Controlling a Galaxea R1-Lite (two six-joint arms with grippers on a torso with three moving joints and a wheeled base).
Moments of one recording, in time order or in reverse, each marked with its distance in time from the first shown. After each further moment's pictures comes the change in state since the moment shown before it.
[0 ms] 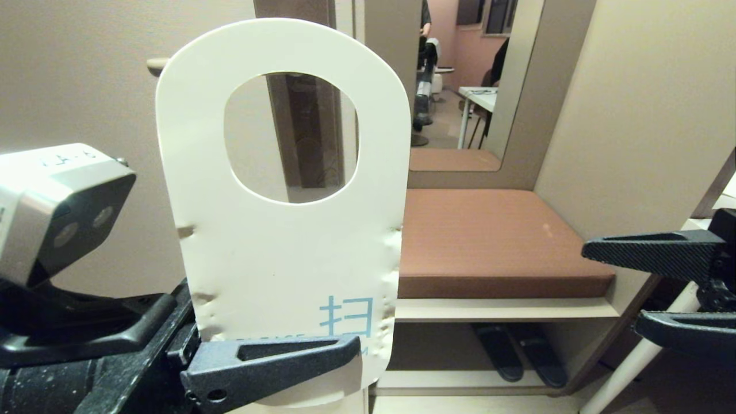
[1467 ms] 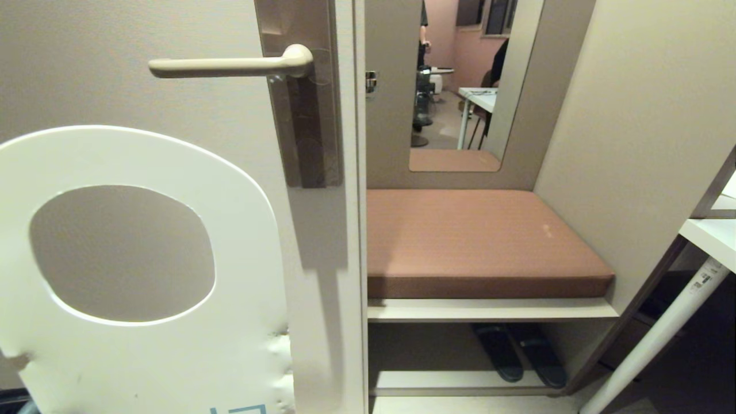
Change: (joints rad) left arm 0.002 -0.226 0.204 0.011 0.045 0.006; right arm -0.351 -0.803 0.585 0.425 -0.970 -0.129
